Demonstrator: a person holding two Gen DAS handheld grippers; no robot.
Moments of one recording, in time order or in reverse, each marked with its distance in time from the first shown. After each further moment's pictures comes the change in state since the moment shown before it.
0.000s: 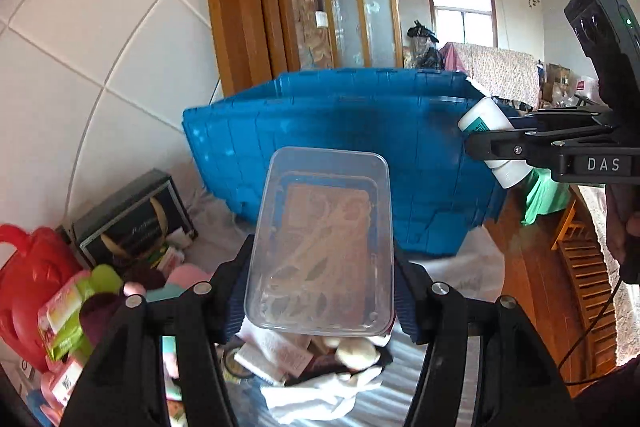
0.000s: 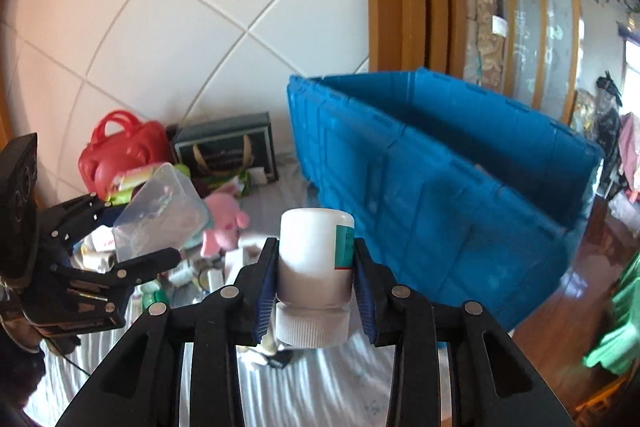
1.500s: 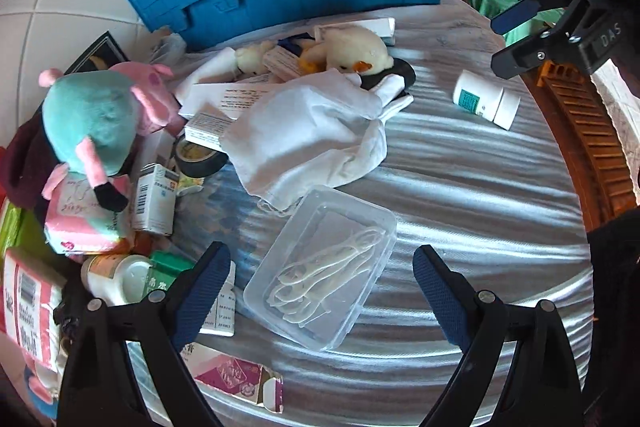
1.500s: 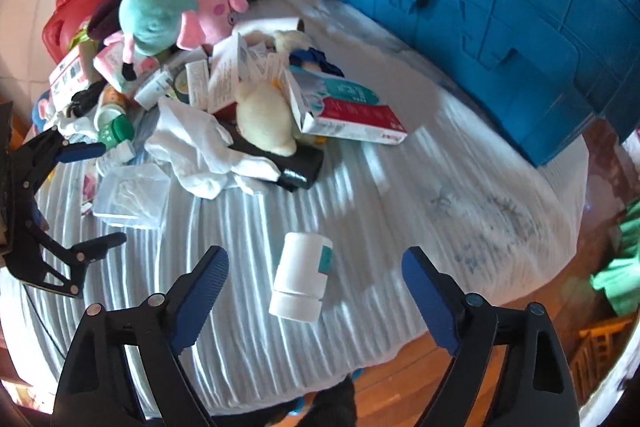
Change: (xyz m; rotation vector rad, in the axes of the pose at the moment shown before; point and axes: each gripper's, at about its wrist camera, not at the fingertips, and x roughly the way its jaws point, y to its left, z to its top) left arm 0.041 0.011 -0.238 0.257 0.473 -0.111; right arm 0.125 0.043 -0.195 0.031 0.526 -0.008
